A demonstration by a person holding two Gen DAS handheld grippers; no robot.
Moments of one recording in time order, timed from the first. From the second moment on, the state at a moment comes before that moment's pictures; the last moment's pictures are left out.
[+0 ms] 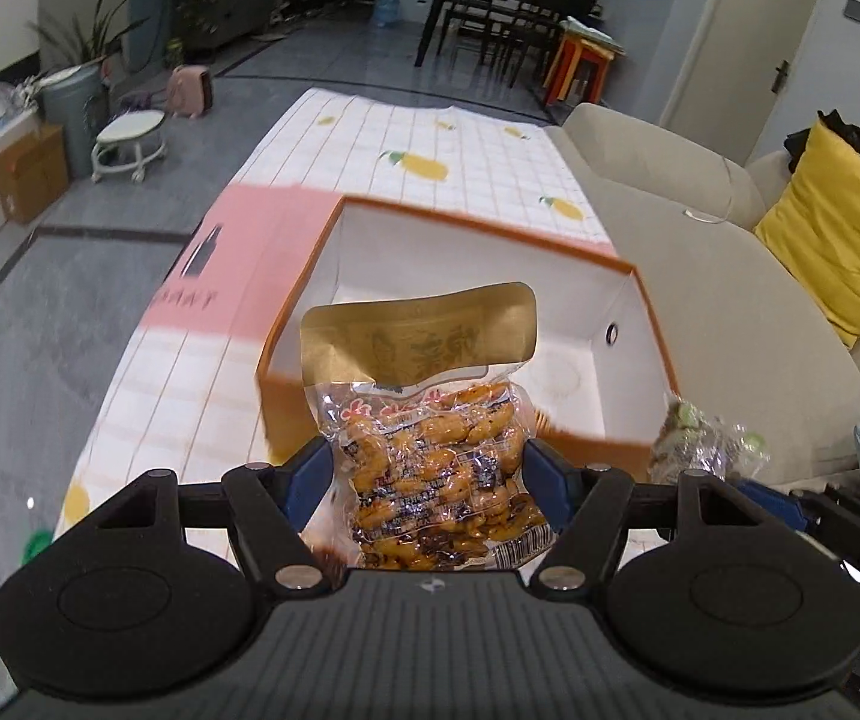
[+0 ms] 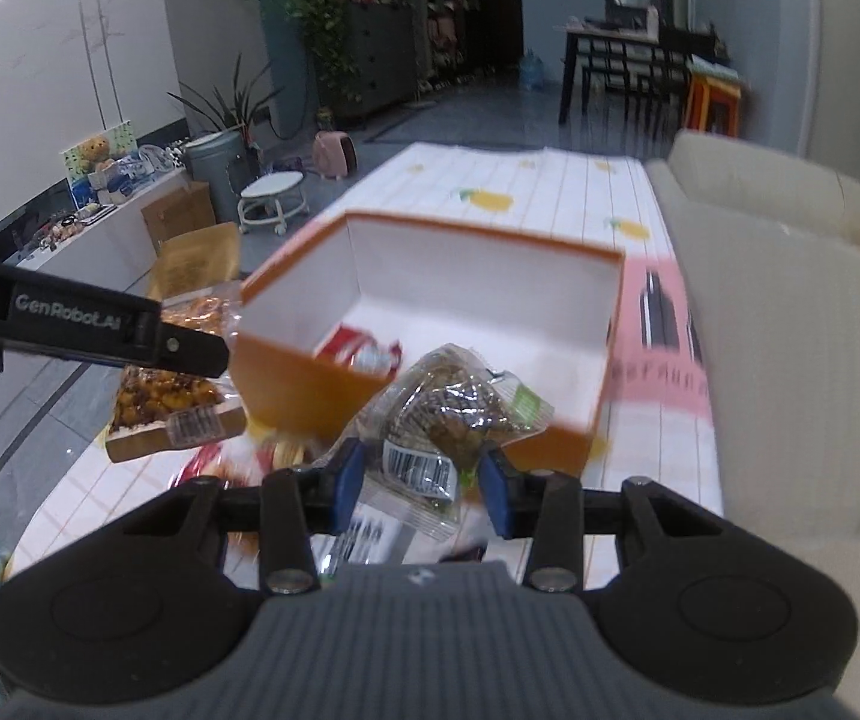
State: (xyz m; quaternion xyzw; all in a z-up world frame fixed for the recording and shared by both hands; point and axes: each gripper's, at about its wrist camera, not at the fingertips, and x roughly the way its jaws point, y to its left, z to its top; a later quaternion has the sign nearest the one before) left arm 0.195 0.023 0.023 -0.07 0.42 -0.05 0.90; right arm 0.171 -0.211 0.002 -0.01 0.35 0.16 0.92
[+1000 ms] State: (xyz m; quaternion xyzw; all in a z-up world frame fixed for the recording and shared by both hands) left arm 0.334 -0.017 -0.041 0.06 0.50 -0.07 0.86; right arm 0.323 -0.176 -0.038 -0.12 0.41 0.17 0.89
